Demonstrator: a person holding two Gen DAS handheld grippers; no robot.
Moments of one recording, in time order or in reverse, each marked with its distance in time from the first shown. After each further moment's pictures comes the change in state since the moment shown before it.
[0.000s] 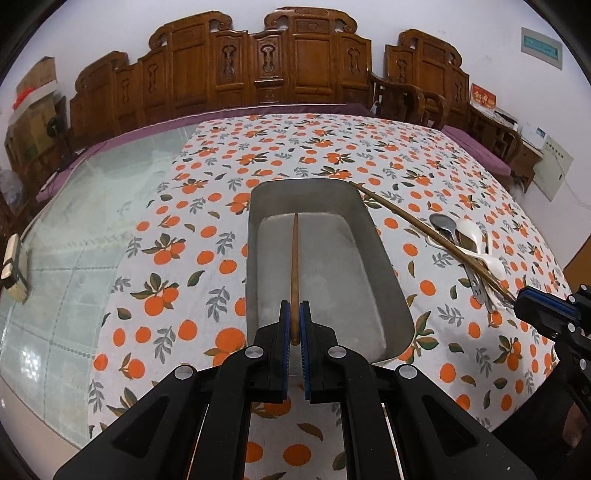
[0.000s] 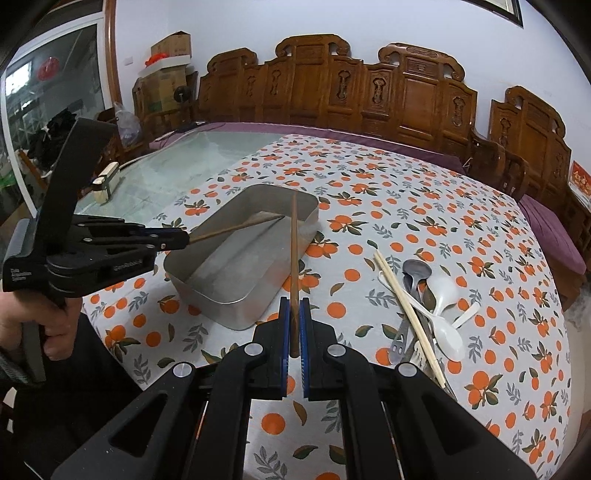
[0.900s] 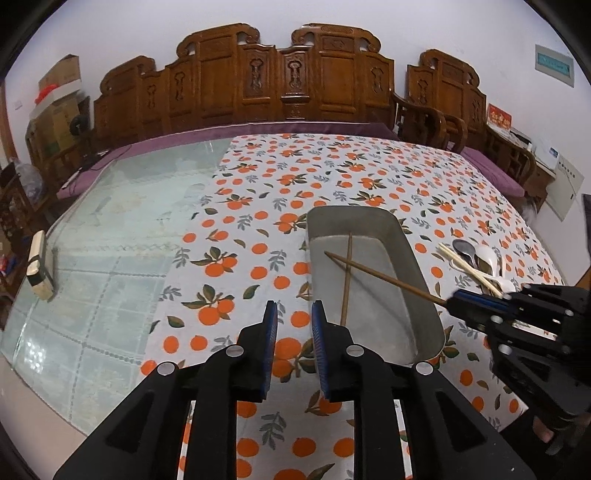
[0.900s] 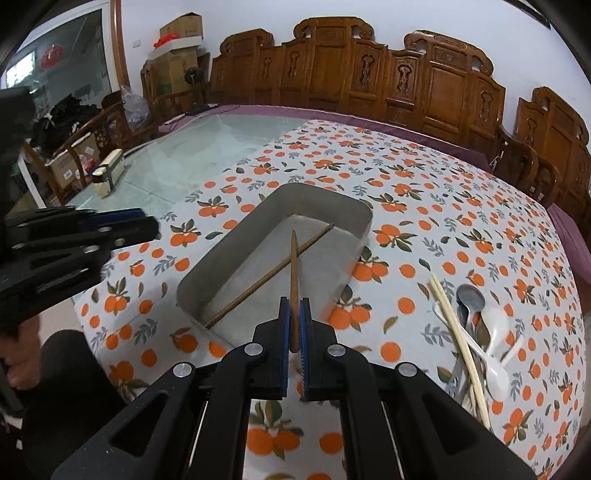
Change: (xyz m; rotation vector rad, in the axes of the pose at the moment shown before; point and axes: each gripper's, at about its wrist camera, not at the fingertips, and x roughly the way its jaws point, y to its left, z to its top) left arm -0.034 0.045 0.006 -0.051 -0.060 0.054; right arm 0.069 0.041 0.045 -0.036 0.069 0.028
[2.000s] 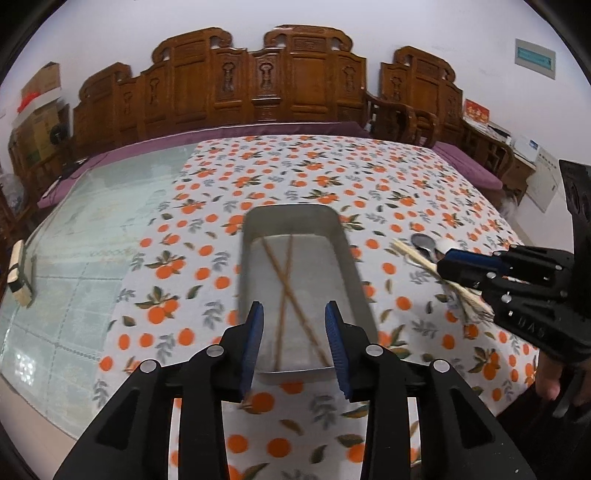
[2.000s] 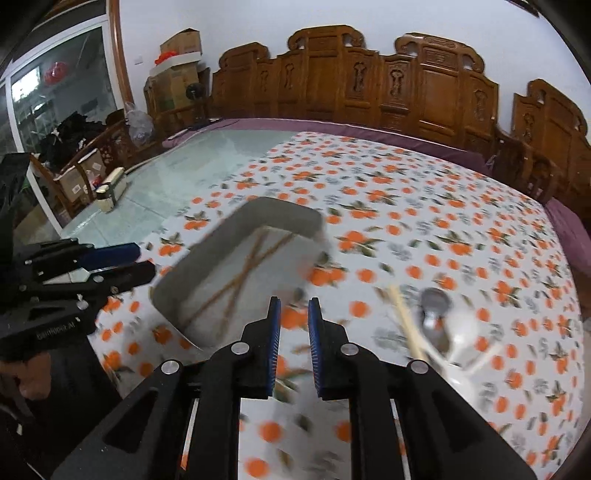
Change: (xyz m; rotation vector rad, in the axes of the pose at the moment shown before) left arm -0.002 -0.064 -0.003 0.046 -0.004 -0.077; right arm -0.035 -0.084 -0.016 0.036 -0.035 0.041
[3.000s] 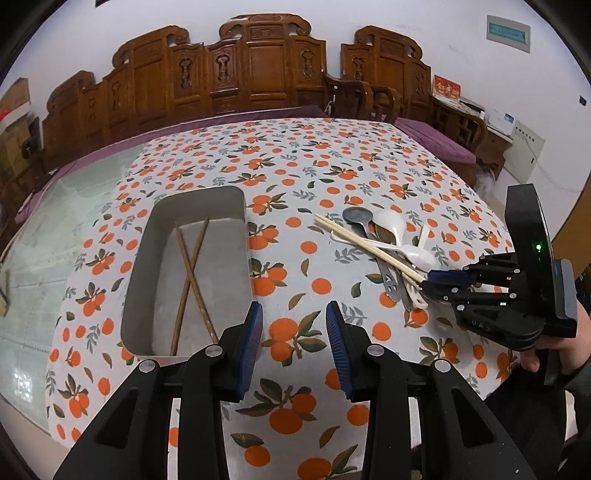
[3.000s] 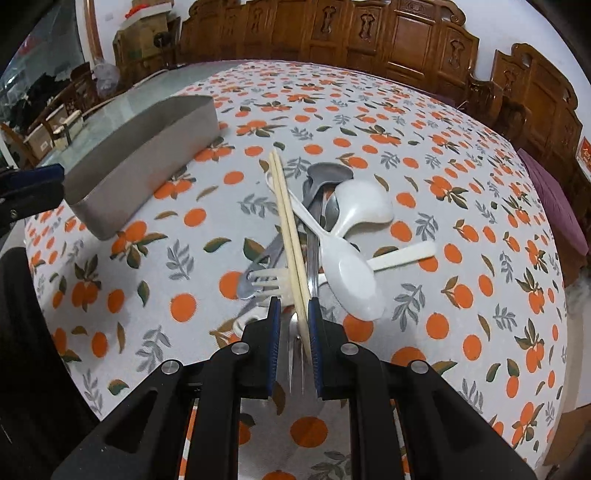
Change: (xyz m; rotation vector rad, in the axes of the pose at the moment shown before) left arm 0.017 -0.086 -0.015 0.065 0.045 -0.062; right arm 0.021 -0.092 -0.083 -0.019 0.214 -0.099
